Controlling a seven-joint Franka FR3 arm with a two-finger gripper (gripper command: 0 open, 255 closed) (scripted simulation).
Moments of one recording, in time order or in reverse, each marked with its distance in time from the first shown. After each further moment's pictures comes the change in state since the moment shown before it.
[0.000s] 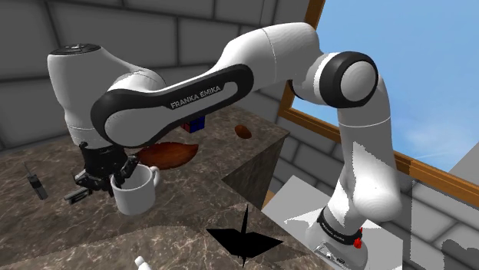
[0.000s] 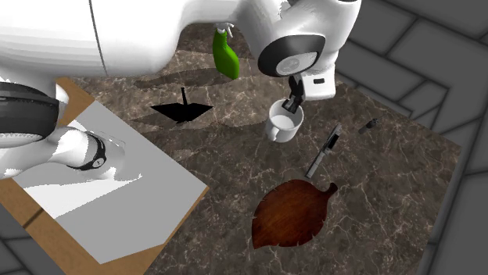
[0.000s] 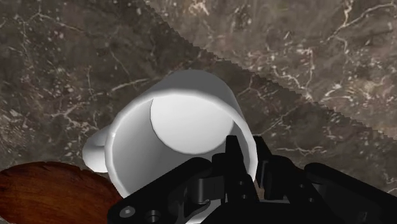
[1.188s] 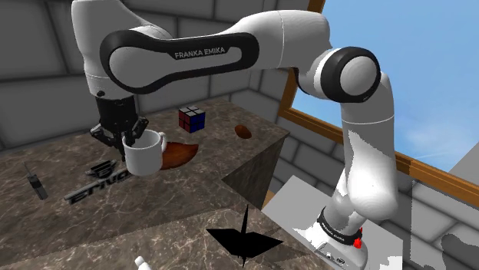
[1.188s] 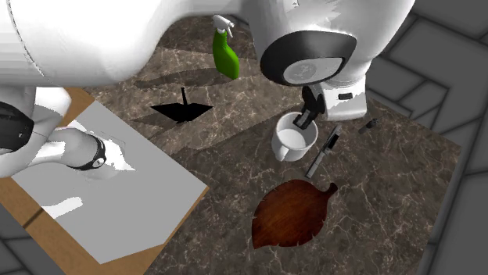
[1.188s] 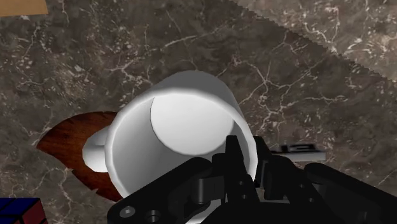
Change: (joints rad) arm -0.092 -0.043 -0.011 0.127 0.045 -0.152 -0.150
